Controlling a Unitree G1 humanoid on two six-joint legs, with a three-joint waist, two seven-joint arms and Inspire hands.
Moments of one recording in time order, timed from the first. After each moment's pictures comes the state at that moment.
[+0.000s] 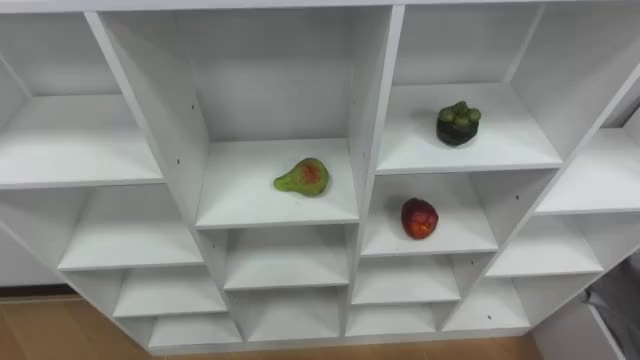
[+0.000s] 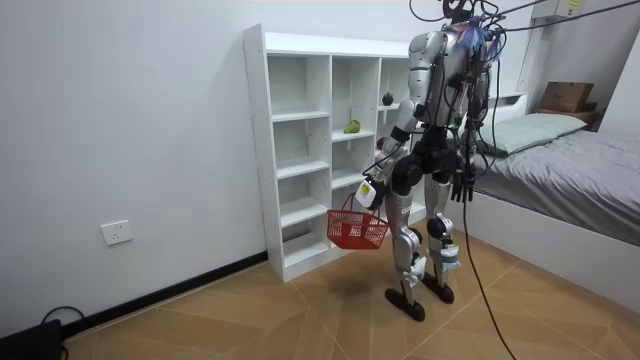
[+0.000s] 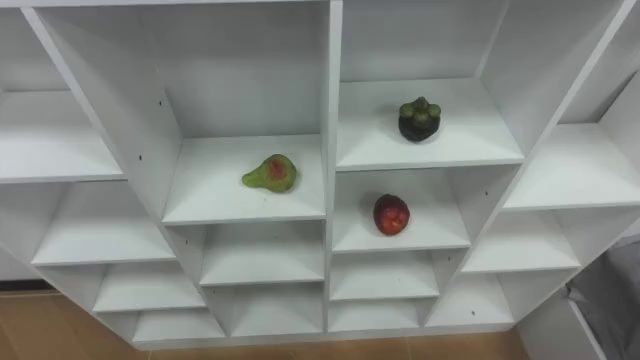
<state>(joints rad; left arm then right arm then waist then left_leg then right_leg) 0.18 0.19 0.06 1.12 0.03 0.02 -0.01 0.15 -0.21 0.07 1.29 -0.32 0.13 0.09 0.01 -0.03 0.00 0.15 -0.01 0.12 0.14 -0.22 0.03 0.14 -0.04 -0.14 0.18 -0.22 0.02</state>
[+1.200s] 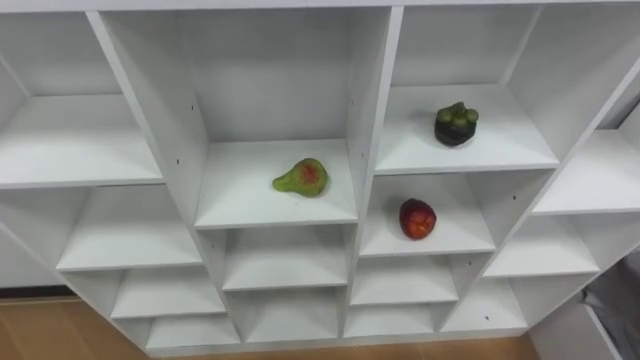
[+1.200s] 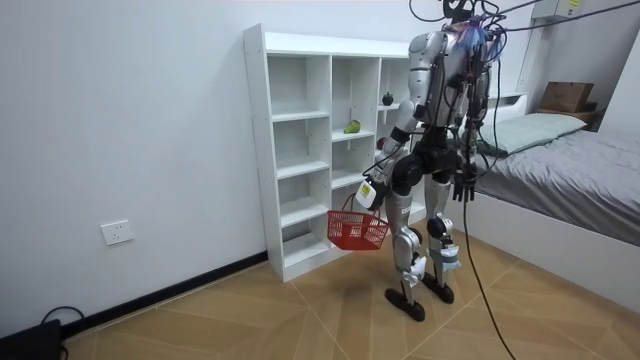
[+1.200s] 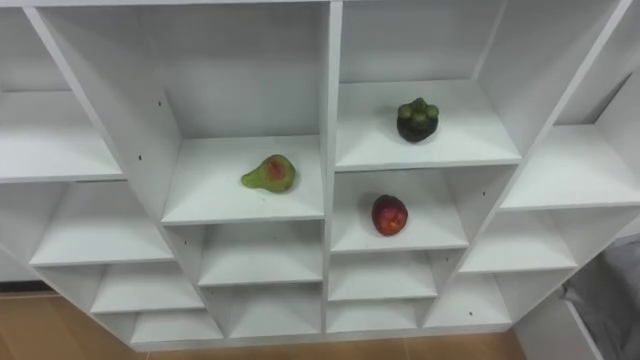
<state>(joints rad) 0.19 0.19 0.06 1.12 0.03 0.02 -0.01 0.14 -0.21 0.06 1.32 -0.35 0.13 0.08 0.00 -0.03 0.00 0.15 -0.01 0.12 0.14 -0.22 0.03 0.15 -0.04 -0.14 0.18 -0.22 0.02</state>
